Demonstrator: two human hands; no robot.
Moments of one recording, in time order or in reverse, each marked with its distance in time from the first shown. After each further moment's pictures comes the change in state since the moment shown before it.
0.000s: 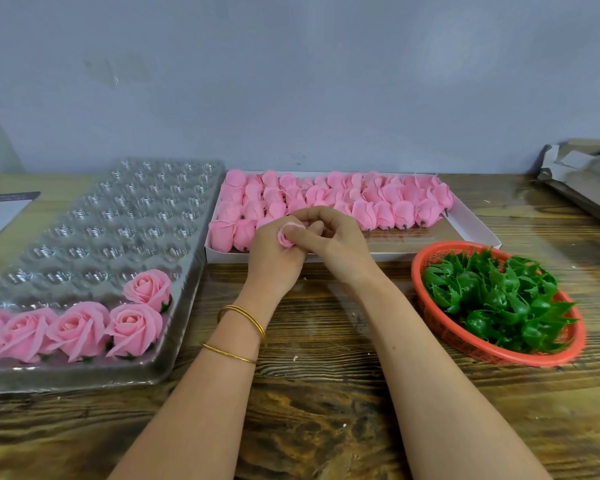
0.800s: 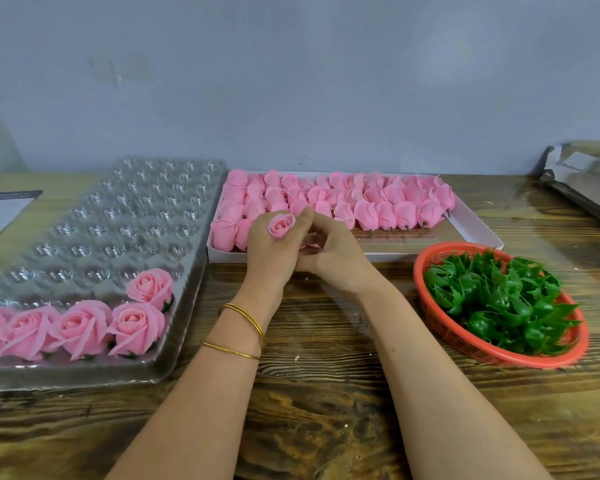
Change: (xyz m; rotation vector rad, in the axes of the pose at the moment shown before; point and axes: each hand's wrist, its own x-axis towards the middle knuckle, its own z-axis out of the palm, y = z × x) left_hand 0.004 -0.005 0.004 -0.291 0.153 -0.087; right_hand -0.001 0.005 0.001 -0.112 -0.162 -0.042
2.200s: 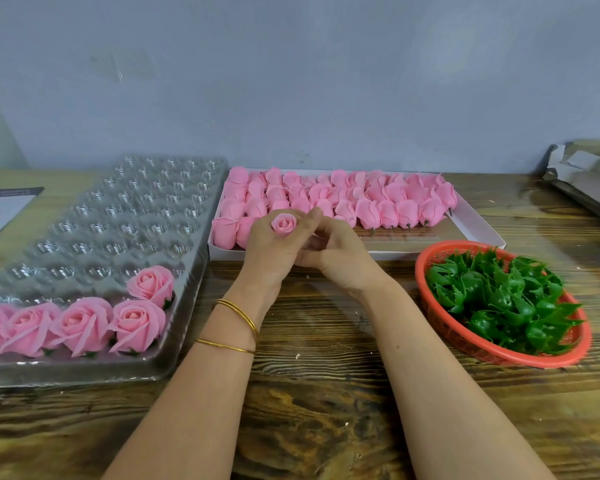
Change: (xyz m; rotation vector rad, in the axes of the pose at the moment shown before) left_hand -0.002 0.010 -0.006 -0.072 -0.137 -0.065; right_hand -0.005 -0.003 0.000 0.187 -0.057 0.066
